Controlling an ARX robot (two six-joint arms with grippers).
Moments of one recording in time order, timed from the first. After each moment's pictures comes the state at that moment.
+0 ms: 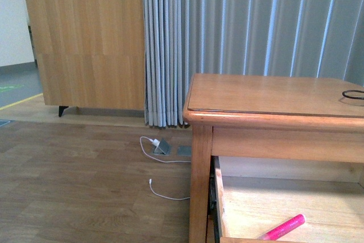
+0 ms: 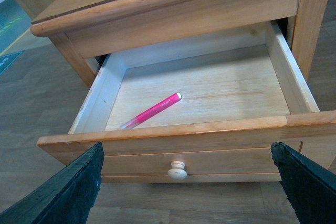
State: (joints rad) left arm 0.00 0.00 0.02 0.00 0.00 0.00; right arm -0.47 0.52 0.20 0.02 -0.60 0.11
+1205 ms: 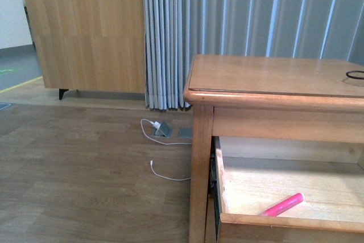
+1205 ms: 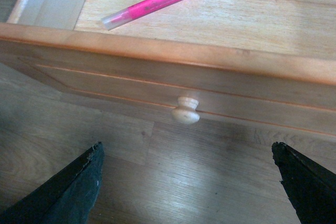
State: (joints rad) left arm 0.00 0.00 0.02 0.00 0.00 0.00; right arm -0.10 1.17 0.39 0.02 -0.31 -0.11
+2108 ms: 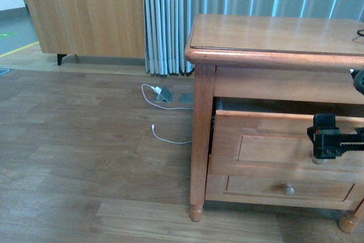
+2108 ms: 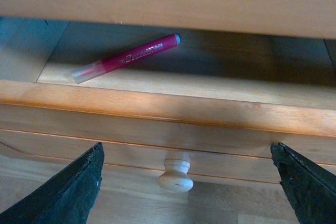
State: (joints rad) left arm 0.00 0.00 0.02 0.00 0.00 0.00; right arm 0.02 1.89 0.76 0.68 -0.07 -0.01
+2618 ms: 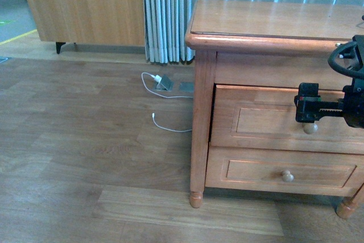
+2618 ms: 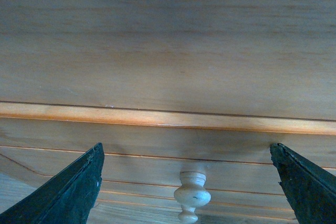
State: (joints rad) left arm 0.00 0.00 0.02 0.00 0.00 0.00; right arm 0.03 2.05 0.92 0.78 -0.07 0.05
